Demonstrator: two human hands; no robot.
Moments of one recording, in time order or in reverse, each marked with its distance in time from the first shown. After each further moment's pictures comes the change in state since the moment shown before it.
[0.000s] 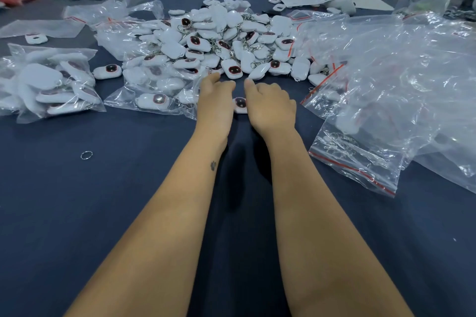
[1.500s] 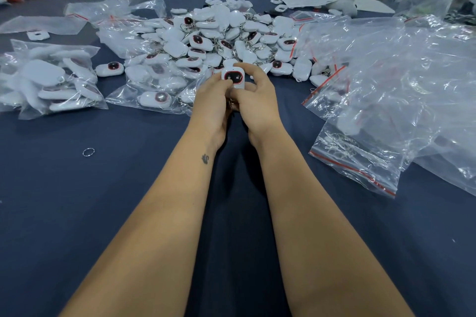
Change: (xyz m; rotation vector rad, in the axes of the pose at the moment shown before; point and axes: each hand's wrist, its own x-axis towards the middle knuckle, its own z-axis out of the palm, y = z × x) left_hand -0.008 0.012 -0.007 -0.284 -0.185 -0.021; right_hand -0.011 -0.023 0.010 1.254 -0.069 0.025
